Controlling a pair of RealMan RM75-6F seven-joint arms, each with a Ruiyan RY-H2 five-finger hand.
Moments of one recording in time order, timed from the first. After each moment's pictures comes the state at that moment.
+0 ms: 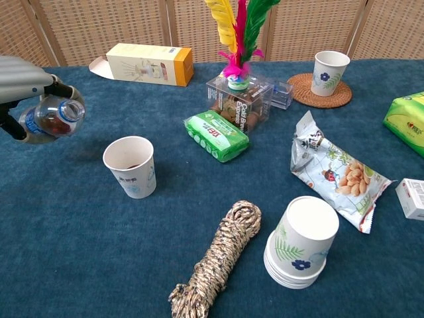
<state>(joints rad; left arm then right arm) -0.66 -1.26 -0.01 -1.41 1.55 0.96 0.15 0.03 -1.03 0.07 -1.78 -1.47 1.50 -0.03</state>
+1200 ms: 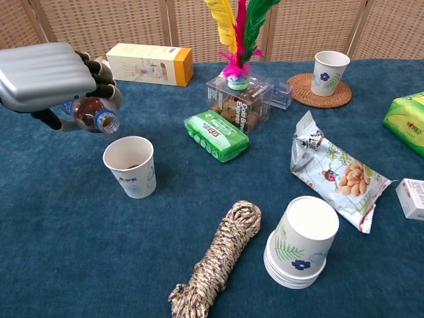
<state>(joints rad) -0.74 -1.38 0.02 -1.25 1.76 1.08 0.40 0.02 -1.01 0.07 -1.78 -1.47 1.51 0.01</state>
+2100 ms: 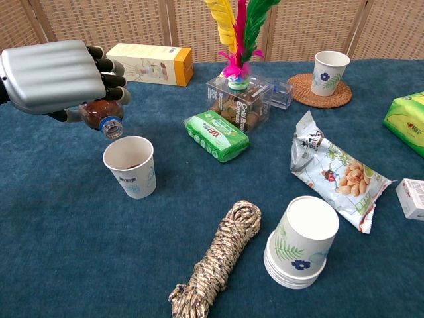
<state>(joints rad) -0.78 -1.40 0.04 -1.17 1.86 1.13 0.56 0.02 -1.01 0.07 -1.78 -1.47 1.50 0.02</state>
